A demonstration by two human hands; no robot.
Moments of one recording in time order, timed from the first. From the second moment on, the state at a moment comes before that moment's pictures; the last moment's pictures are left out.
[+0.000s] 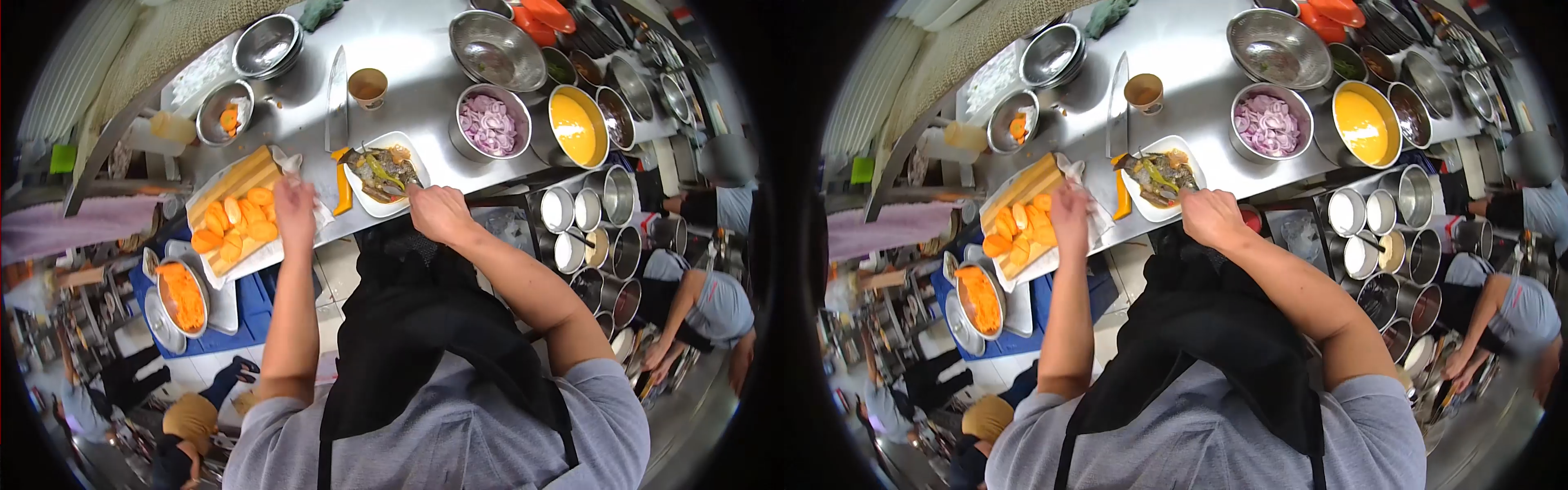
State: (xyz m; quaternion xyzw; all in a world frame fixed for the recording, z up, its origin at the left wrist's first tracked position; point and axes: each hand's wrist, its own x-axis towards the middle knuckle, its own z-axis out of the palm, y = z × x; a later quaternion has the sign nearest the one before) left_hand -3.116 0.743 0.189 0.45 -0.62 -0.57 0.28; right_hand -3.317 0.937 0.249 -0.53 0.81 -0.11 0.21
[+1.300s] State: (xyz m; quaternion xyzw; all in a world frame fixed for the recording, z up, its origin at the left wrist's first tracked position) left_hand -3.099 0.791 0.154 0.34 -0.54 -0.77 -0.06; right_hand -3.269 0.900 0.212 -0.30 0.91 -0.10 0.27
